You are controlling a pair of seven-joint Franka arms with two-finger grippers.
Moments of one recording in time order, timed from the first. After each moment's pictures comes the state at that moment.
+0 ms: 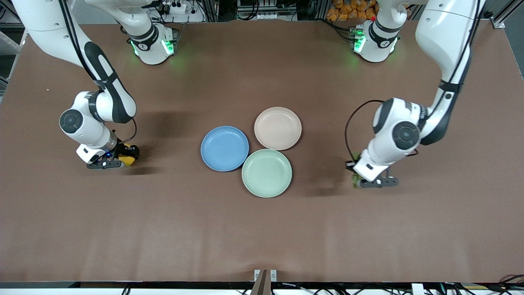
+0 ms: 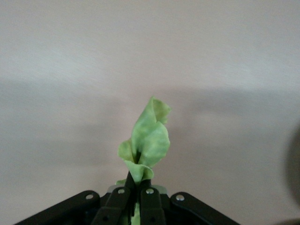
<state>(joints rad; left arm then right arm) -0.11 0.48 -0.26 -1.86 0.08 2.34 -0.47 0.03 0.40 -0.09 -2.28 0.02 2.69 -0.13</state>
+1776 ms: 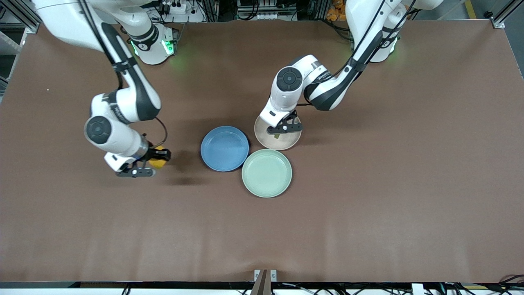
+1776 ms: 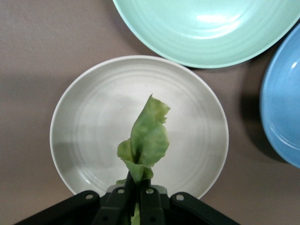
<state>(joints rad) -0.48 0.52 -0.39 -1.90 0.09 2.34 -0.99 0.16 0.37 0.09 -2.00 0.02 2.30 0.26</state>
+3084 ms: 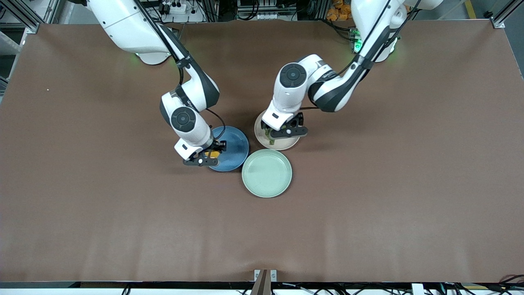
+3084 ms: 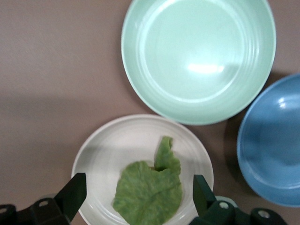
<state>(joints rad) -0.43 0.46 -0.37 -1.85 0.18 2.35 -1.01 0.45 0.54 0.10 -1.92 0.02 2.42 0.55</state>
